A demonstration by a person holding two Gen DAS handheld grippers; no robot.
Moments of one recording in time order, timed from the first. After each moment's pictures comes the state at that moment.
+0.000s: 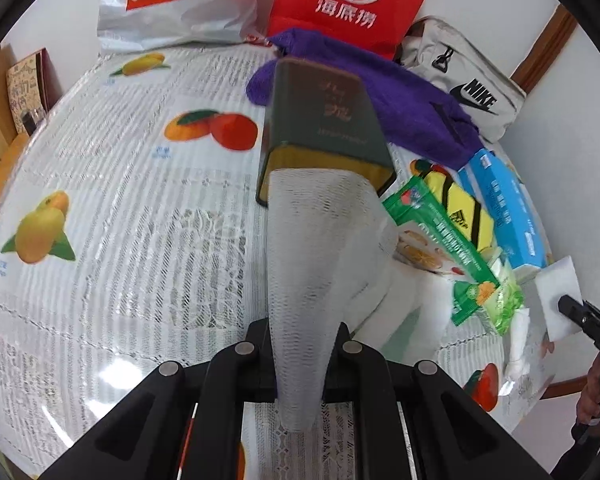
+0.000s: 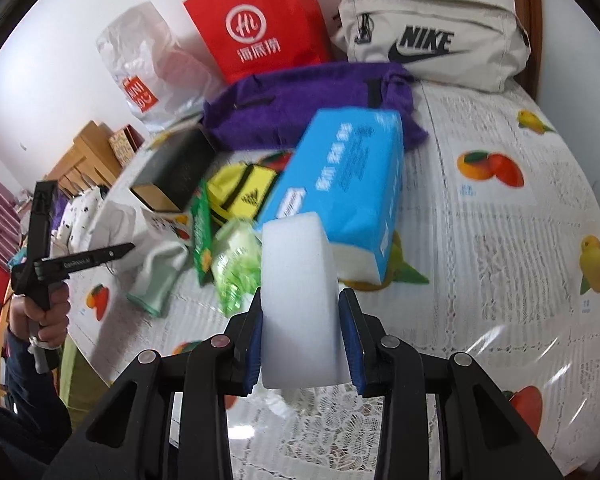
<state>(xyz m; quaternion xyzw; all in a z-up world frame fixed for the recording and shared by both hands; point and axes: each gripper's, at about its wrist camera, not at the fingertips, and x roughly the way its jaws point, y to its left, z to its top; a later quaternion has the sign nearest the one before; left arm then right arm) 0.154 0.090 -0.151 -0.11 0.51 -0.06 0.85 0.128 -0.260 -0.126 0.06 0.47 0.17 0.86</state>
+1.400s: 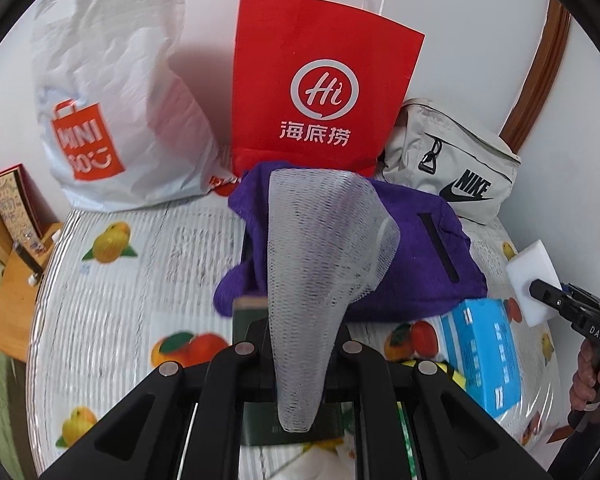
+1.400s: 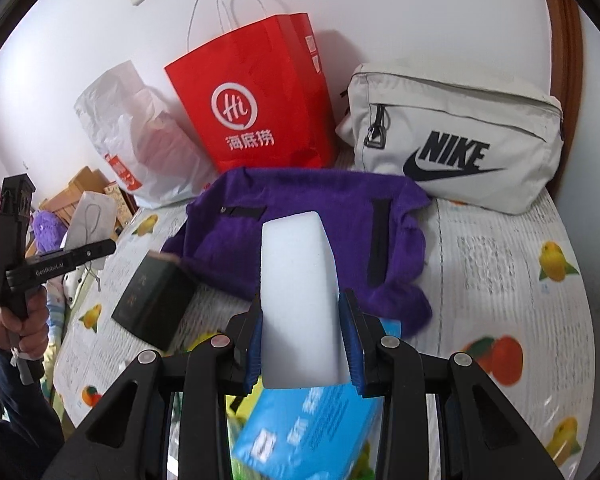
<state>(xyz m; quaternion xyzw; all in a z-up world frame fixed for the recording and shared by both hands) 0.289 0.070 -0.053 -0.07 0.43 -0.06 0.90 0.280 -0.255 -0.066 0.05 0.41 0.17 0.89</state>
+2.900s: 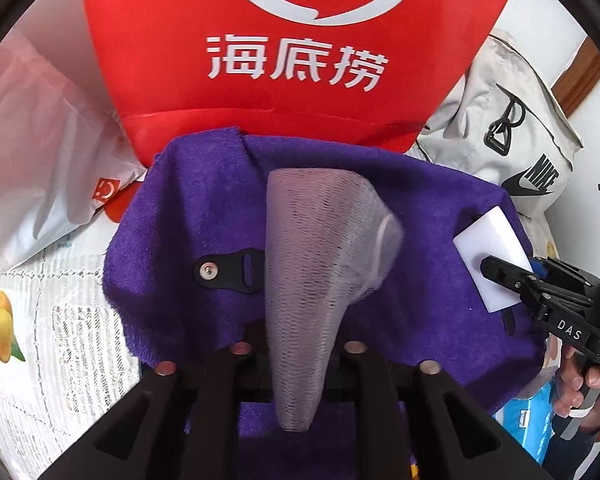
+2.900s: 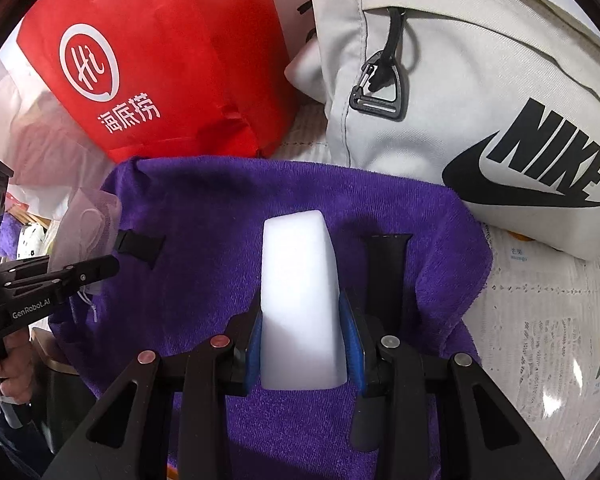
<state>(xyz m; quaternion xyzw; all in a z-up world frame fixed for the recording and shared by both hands) 0.463 0.030 -0.149 -0.05 0.55 -0.10 0.83 0.466 -0.223 -0.160 0.03 0.52 0.12 0.84</state>
